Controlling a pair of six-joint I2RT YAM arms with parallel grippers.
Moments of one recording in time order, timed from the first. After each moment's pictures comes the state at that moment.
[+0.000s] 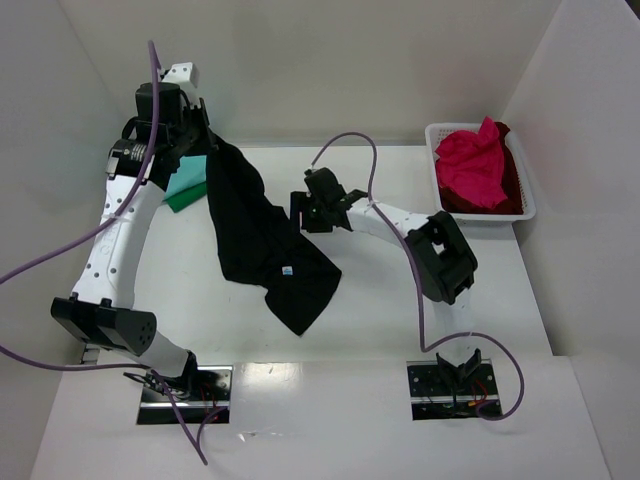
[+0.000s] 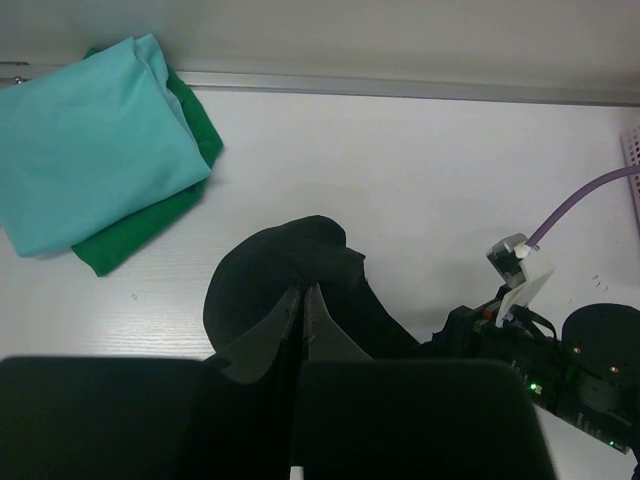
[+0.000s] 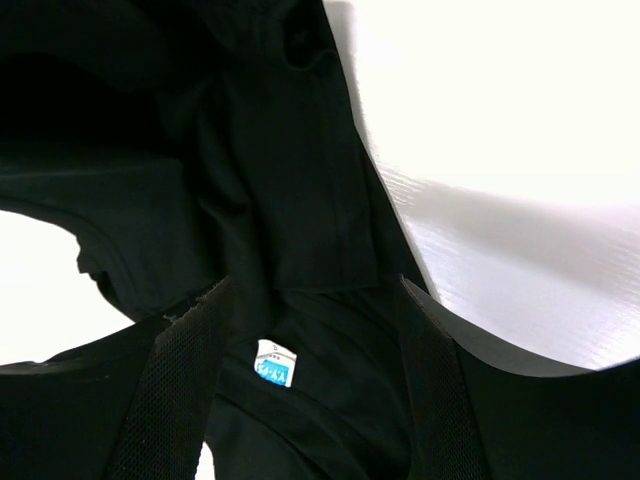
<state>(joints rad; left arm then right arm) -0.15 1.53 1.88 -0.78 -0.05 -0.21 0.66 2.04 1.51 -0.28 -0.10 0.56</state>
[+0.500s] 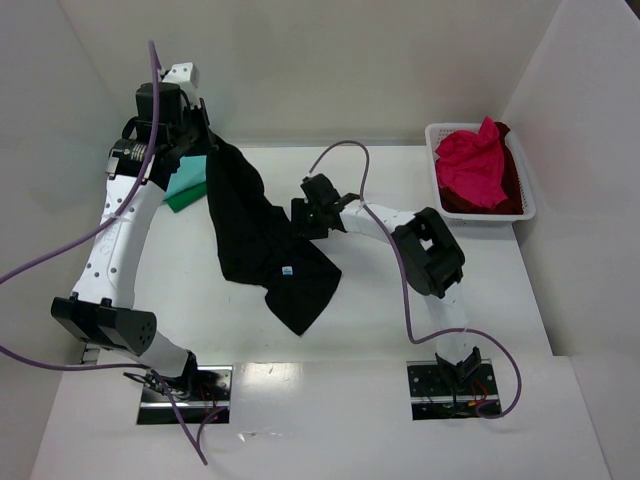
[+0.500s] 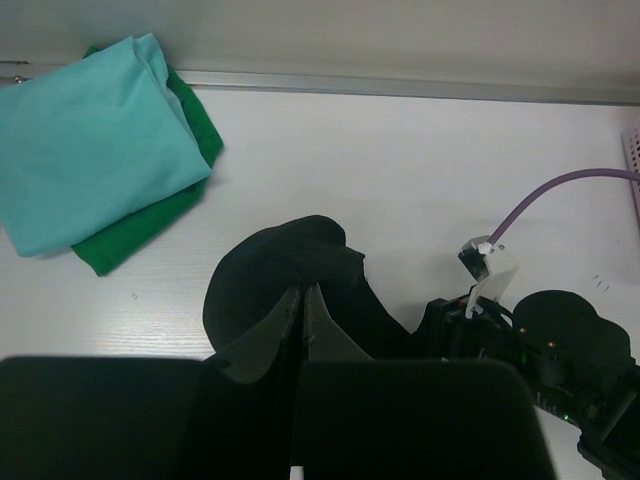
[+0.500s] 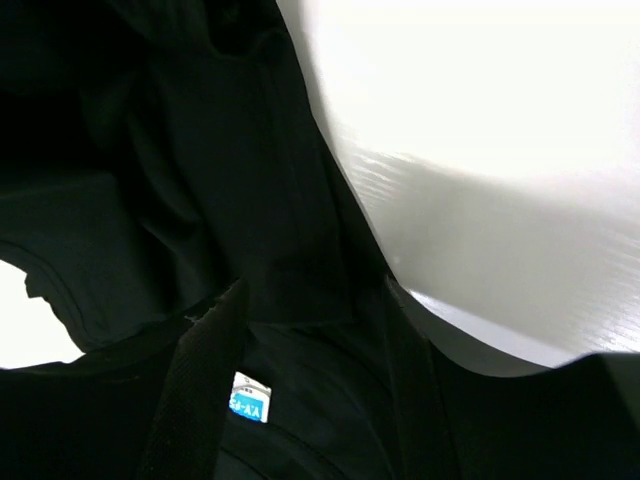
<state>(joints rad) -0.15 1.53 1.88 -0.78 -0.05 -0.21 0.66 2.14 1.54 -0.28 -0.11 0.59</state>
